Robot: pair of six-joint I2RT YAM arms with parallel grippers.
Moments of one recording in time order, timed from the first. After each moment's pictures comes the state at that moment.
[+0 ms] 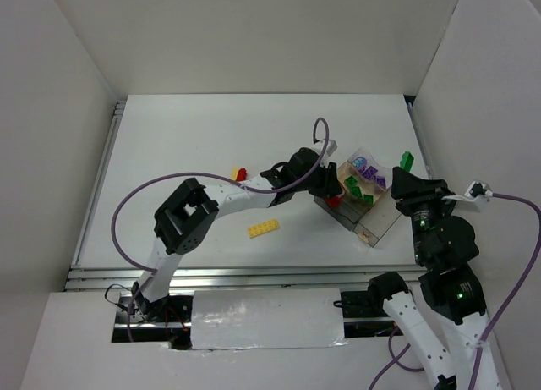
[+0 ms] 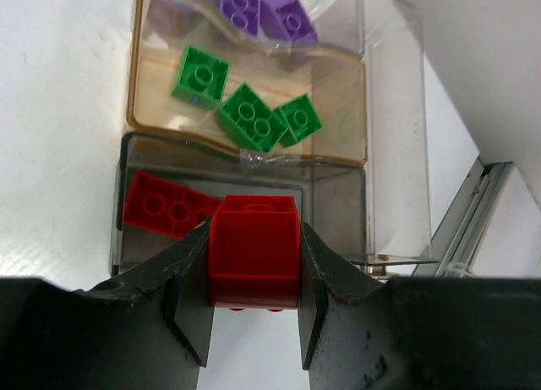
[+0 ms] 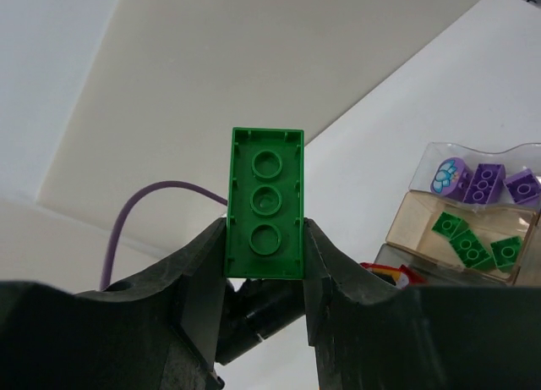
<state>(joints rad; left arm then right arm) -0.90 2.10 1.56 0.11 0.14 -0.54 0.29 0.34 0.87 -0.48 0.43 0.81</state>
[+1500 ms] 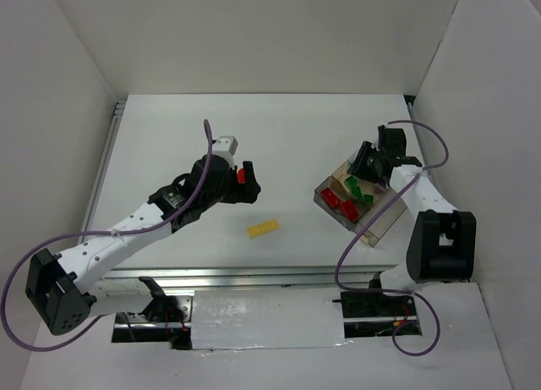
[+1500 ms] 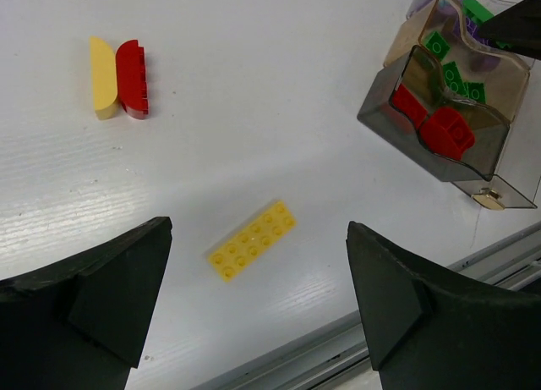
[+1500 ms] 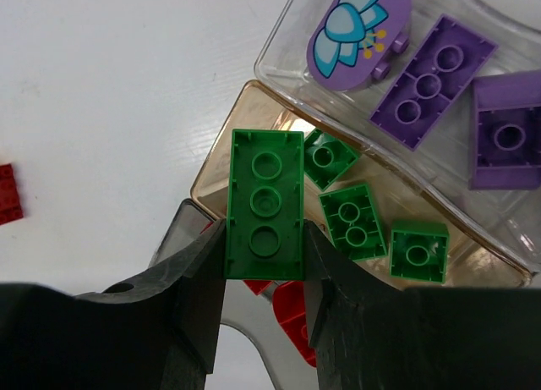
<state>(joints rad) -0.73 1.20 1.00 -0.36 -0.20 -0.55 -0.03 1.45 0.99 -0.37 -0.14 0.39</state>
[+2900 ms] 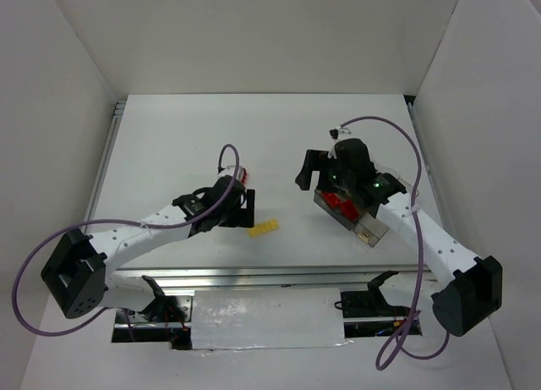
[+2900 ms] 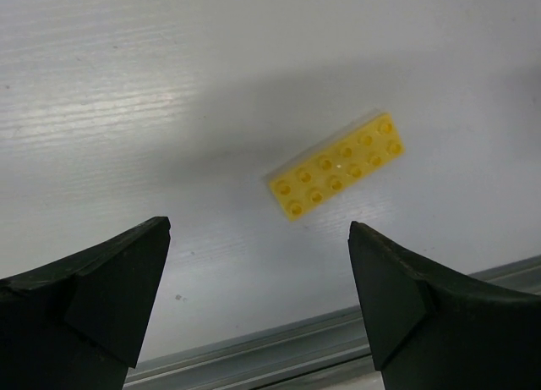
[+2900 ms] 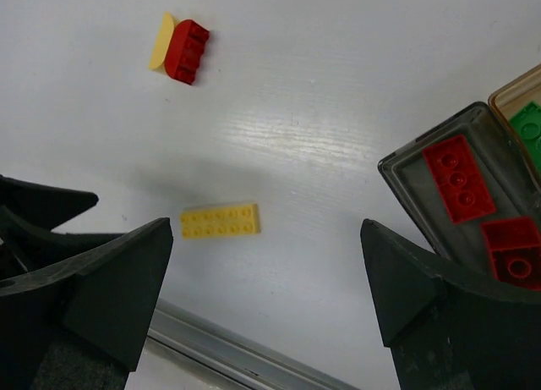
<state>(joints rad) -0.78 1.31 0.86 -0.44 -0.24 -0.64 0.46 1.16 0.99 -0.45 -0.03 0.47</state>
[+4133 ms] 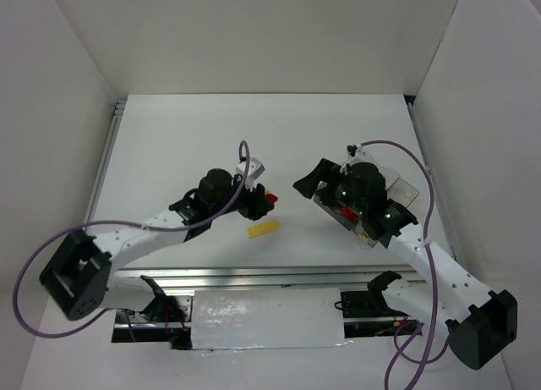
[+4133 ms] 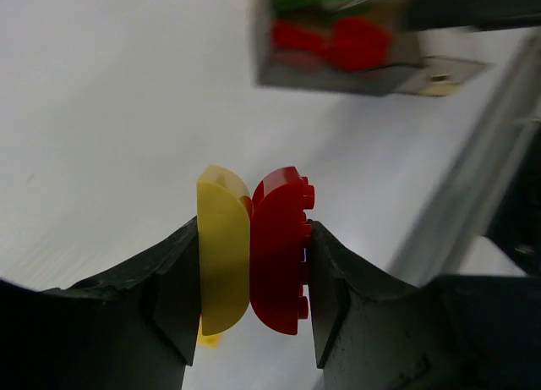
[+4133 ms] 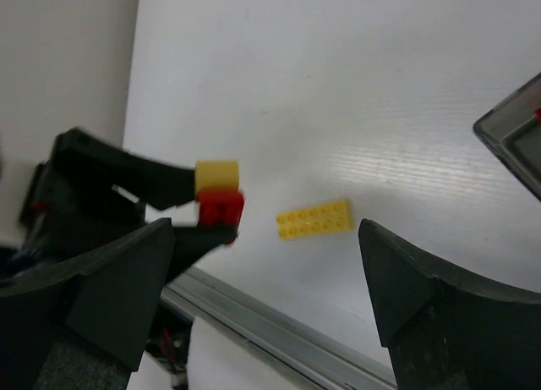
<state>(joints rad) -0.66 1.40 0.77 0.13 0.17 -0.23 0.49 0.91 0.74 -0.25 -0.09 0.76</state>
